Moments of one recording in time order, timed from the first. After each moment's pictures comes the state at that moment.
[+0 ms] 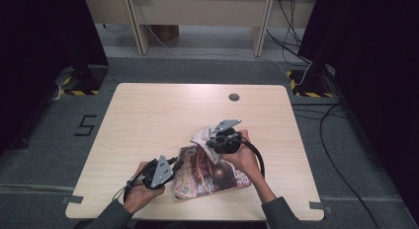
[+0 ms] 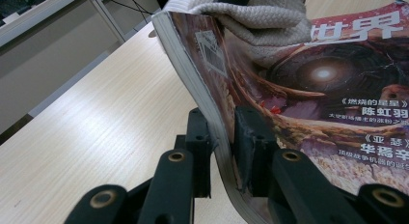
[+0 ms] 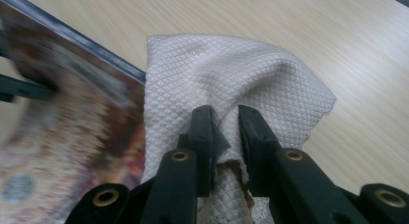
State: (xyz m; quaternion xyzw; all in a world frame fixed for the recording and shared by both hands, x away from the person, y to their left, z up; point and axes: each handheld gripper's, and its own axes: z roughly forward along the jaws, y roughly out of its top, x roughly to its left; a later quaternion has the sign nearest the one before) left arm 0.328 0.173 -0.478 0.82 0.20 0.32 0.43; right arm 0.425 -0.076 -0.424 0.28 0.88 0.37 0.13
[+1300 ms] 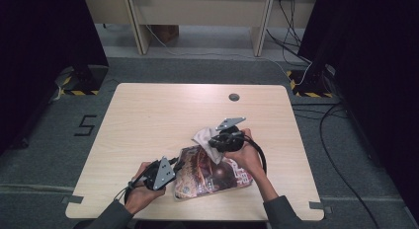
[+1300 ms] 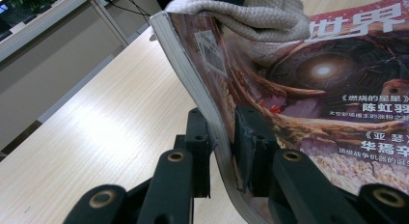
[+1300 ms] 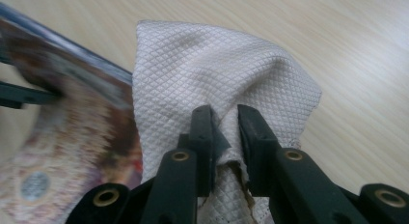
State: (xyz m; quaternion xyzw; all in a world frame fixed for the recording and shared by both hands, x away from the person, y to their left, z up) left arm 0.326 0.169 -0.478 0.82 0.18 0.34 0.42; right arm 0.439 -0.095 -0.432 0.30 0.87 0.37 0.11
